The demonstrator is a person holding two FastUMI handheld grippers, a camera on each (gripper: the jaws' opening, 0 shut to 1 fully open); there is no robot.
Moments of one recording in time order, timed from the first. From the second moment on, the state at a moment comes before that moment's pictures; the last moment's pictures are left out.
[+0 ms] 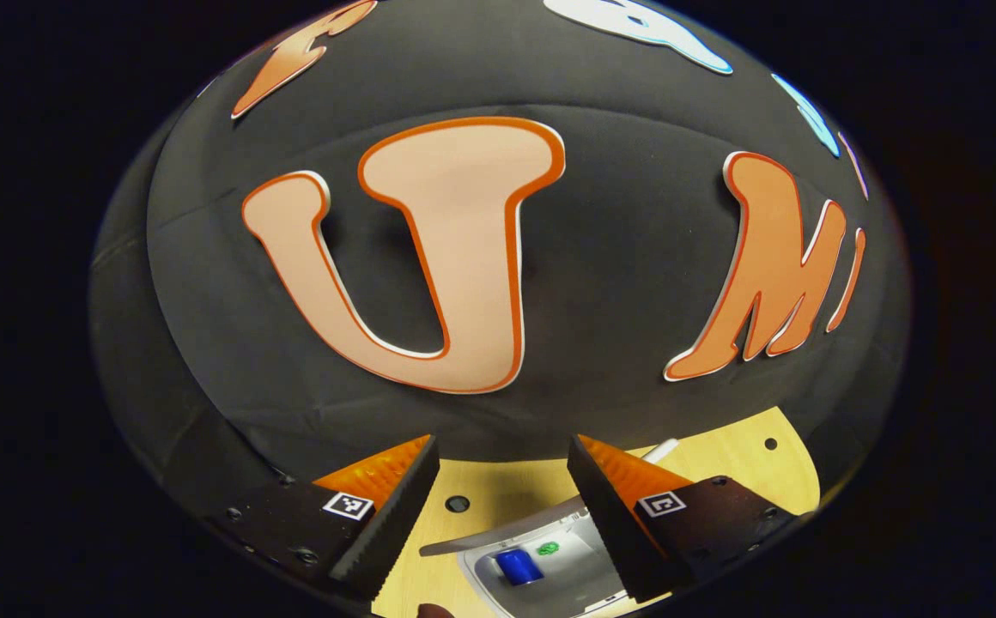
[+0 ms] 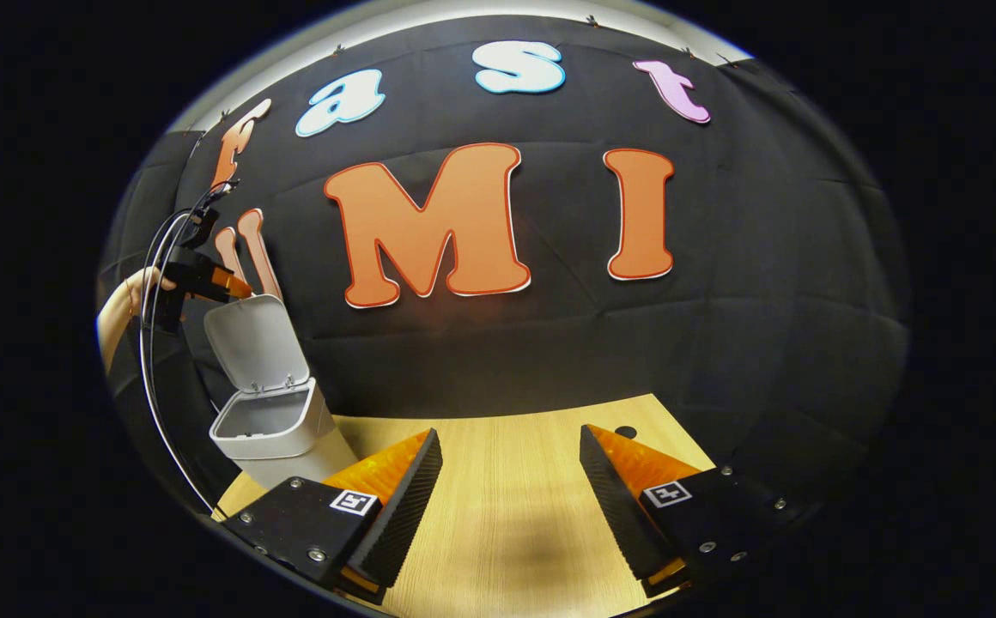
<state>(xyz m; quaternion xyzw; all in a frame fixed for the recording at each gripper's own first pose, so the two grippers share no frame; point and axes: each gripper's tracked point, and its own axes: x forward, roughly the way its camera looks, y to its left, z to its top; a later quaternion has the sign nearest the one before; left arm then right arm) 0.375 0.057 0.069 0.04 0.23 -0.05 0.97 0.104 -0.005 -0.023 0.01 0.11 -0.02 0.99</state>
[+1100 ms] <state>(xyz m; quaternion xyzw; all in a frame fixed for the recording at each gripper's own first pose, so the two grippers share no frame) 0.263 0.008 -0.057 -0.01 0.31 -0.12 0.94 0.092 0.002 -0.031 0.00 0.13 0.01 0.99</state>
